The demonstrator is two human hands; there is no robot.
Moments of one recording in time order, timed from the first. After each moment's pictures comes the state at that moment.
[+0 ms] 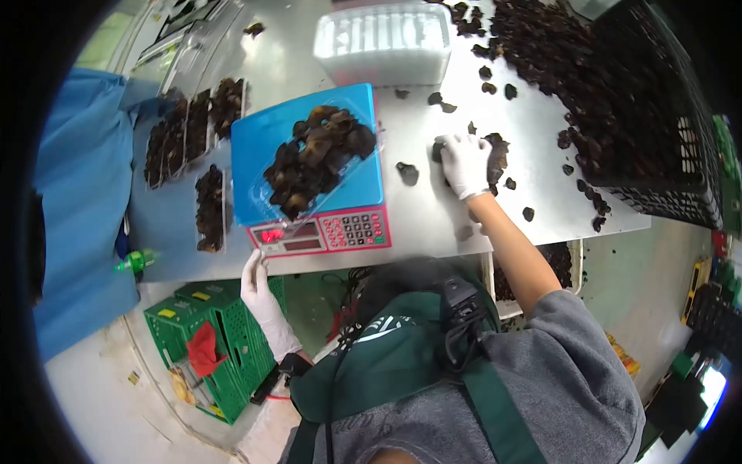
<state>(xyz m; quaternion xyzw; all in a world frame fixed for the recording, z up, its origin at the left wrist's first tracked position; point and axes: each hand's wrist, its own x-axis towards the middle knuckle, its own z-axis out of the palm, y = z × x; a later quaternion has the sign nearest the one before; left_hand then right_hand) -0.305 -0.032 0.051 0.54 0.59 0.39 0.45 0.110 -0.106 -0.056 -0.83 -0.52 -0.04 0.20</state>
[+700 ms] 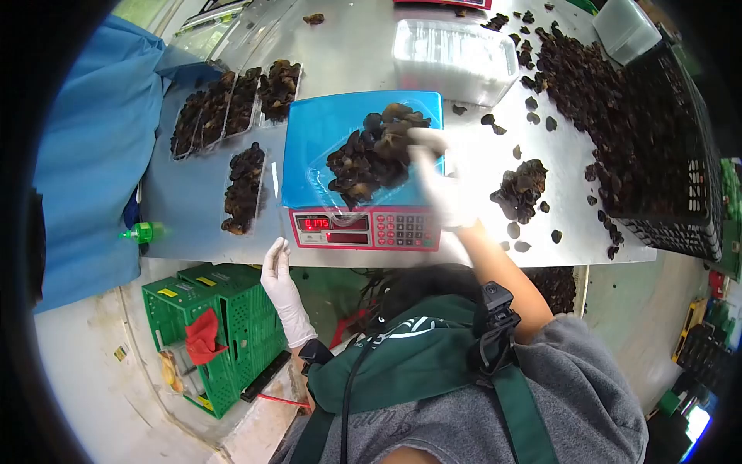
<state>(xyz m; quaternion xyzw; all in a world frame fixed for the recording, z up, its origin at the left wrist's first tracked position) -0.348 -0.009 0.035 0.48 0.59 0.44 0.48 -0.038 -0.029 0.067 -0.66 -0.37 0.17 0.63</state>
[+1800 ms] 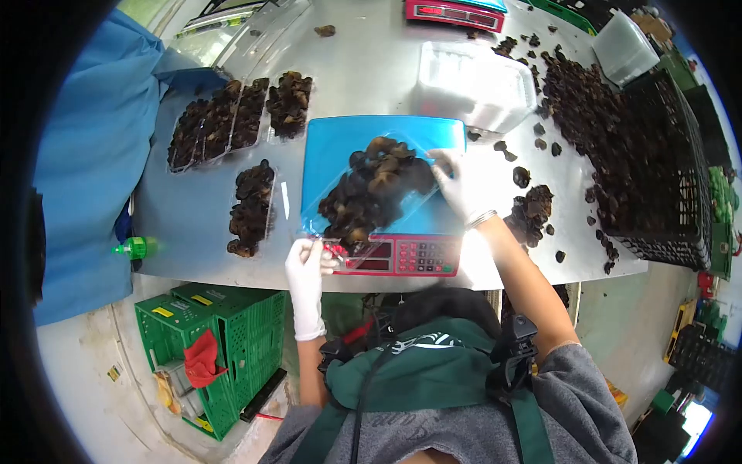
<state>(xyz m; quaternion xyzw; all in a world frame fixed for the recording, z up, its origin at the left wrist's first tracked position) -0.315 0.051 0.039 0.44 0.58 0.30 0.61 -0.007 0.013 0.052 -0.77 -0.51 0.17 0.35</state>
